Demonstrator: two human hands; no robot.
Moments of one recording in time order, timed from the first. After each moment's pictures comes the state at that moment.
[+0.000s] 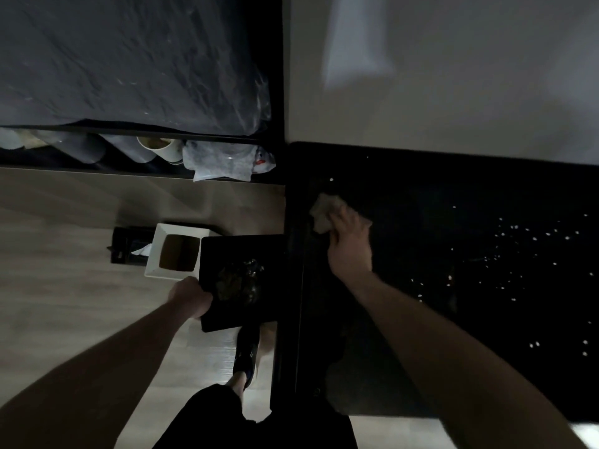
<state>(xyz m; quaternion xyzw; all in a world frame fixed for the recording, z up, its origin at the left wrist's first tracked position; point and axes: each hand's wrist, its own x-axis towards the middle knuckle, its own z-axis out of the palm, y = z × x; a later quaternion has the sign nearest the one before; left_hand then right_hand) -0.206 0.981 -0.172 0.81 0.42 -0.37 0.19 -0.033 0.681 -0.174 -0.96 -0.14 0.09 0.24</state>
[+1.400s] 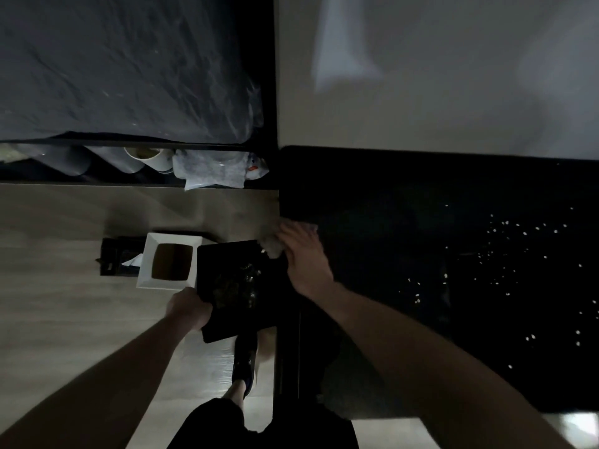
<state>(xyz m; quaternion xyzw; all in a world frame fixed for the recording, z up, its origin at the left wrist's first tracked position) -0.203 0.975 -0.179 0.81 0.42 -0.36 0.19 -0.067 0.742 -0.174 -0.90 -0.26 0.13 0.32</state>
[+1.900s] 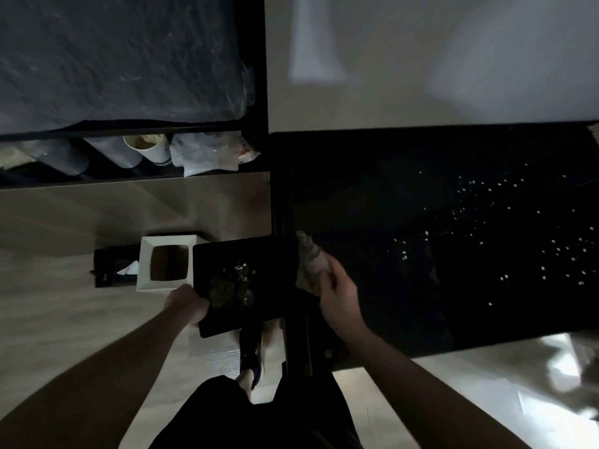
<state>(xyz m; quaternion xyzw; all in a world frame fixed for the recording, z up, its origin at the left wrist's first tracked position) -0.245 1.002 -0.177 0.83 0.37 -0.37 0.20 -0.207 0.682 -0.108 -0.79 0.11 0.18 0.57</state>
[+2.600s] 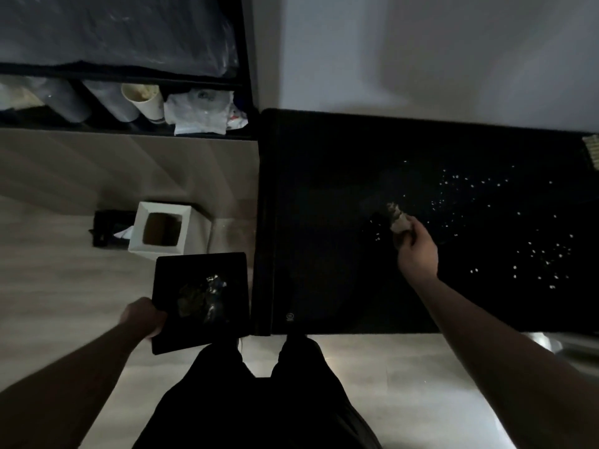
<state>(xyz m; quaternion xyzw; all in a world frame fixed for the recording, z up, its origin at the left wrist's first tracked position) -0.378 0.980 -0.174 0.81 0.42 -0.39 0.15 -0.137 0.472 -0.091 -0.92 0.17 0.08 0.34</state>
